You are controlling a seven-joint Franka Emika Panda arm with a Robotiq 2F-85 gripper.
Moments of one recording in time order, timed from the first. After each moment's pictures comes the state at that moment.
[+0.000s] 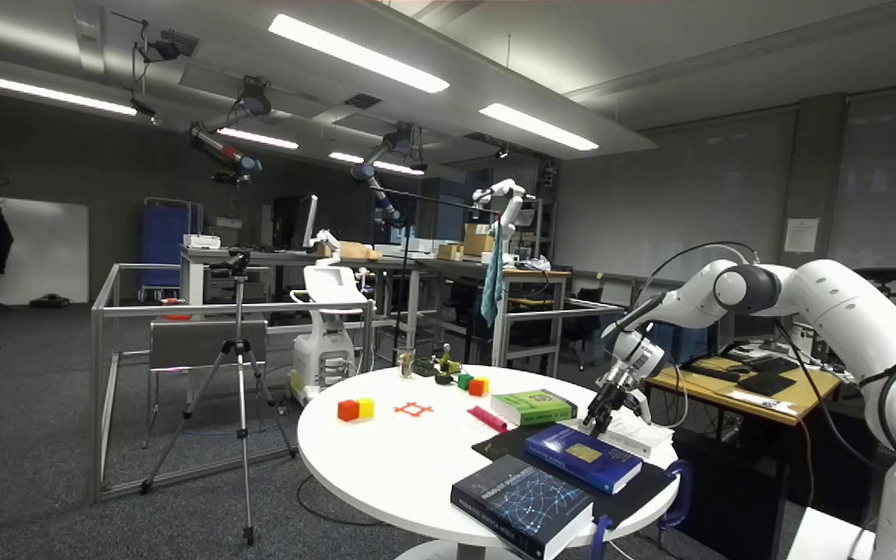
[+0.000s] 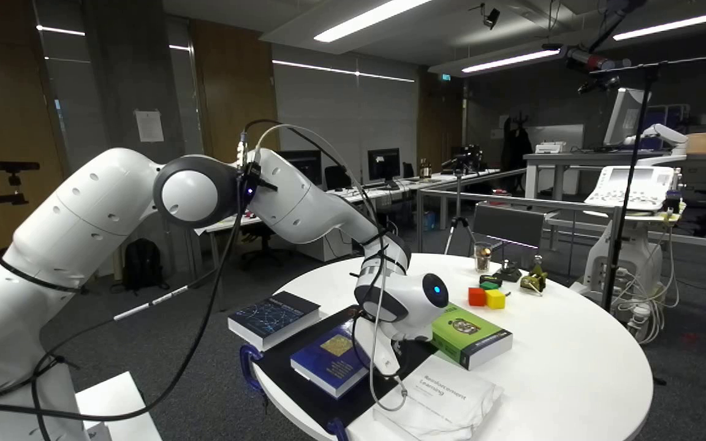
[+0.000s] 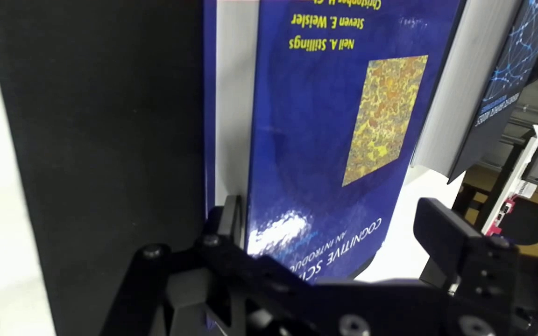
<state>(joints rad) -0.43 0.83 -0.01 -1.59 0.82 2.00 -1.03</state>
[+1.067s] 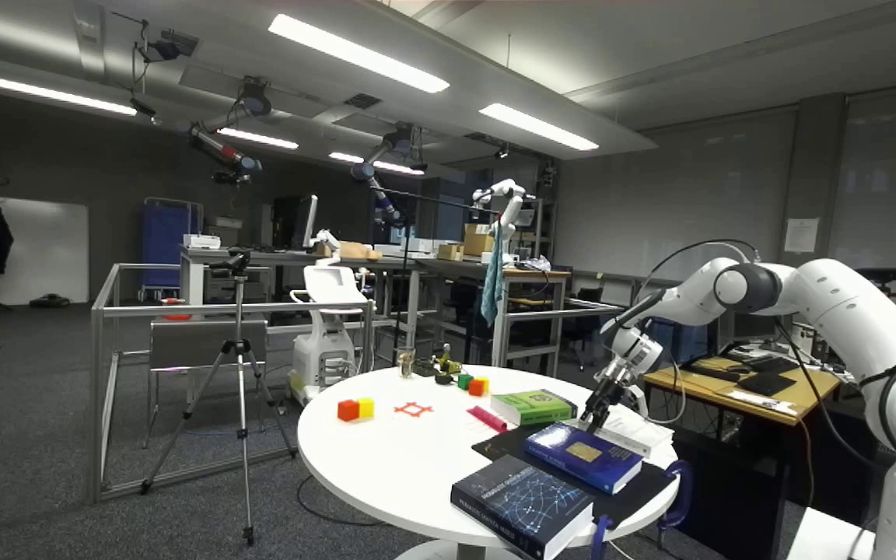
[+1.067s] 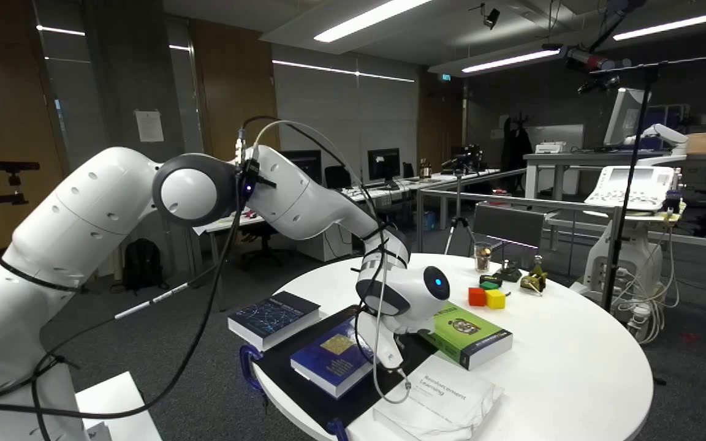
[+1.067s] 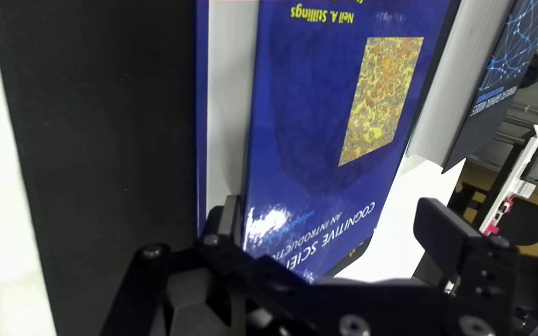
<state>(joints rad) -0.43 0.82 -0.01 -1.57 0.82 2.00 -1.03</state>
